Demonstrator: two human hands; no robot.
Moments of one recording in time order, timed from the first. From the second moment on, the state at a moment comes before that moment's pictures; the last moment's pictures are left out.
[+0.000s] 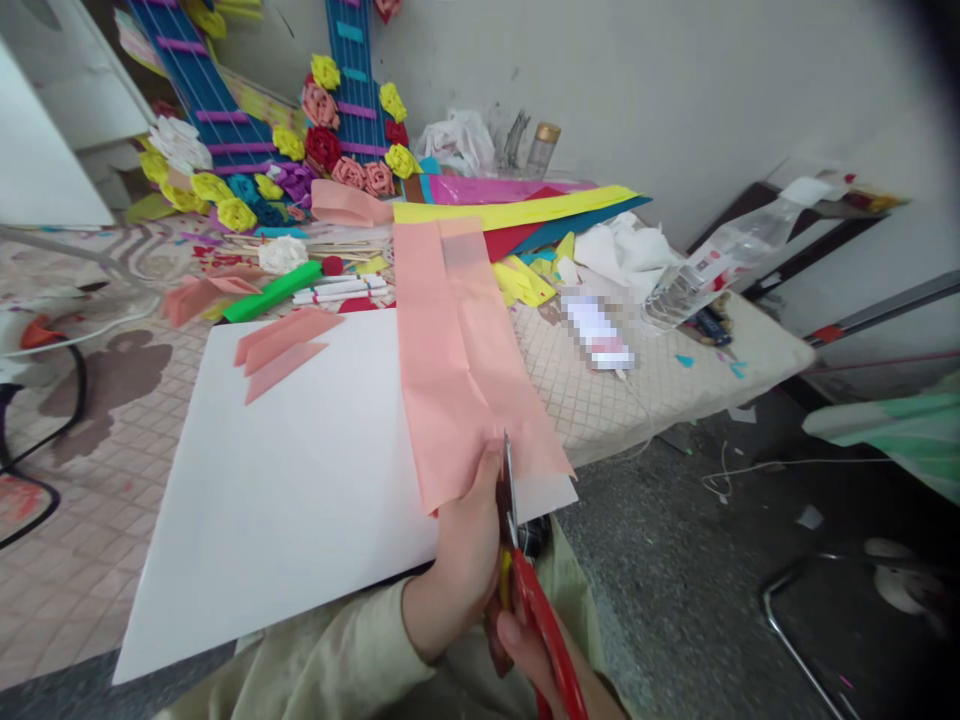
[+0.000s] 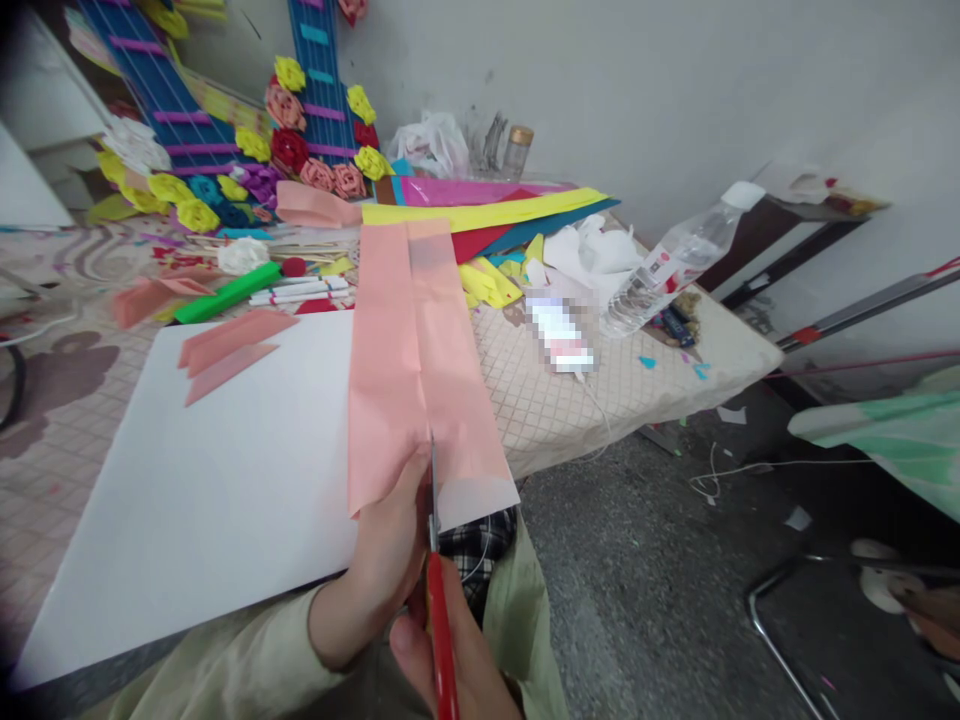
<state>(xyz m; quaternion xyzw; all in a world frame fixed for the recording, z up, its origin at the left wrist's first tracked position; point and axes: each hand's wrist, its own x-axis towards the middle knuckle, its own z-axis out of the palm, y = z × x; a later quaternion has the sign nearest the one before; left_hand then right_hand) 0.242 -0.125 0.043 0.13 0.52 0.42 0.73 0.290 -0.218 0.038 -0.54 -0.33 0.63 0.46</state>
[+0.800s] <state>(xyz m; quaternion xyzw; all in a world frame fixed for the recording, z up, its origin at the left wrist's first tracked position) 0.242 -0.125 0.048 0.12 0.52 0.44 0.72 0.288 -0.222 0.041 -0.57 -0.31 0.61 0.46</state>
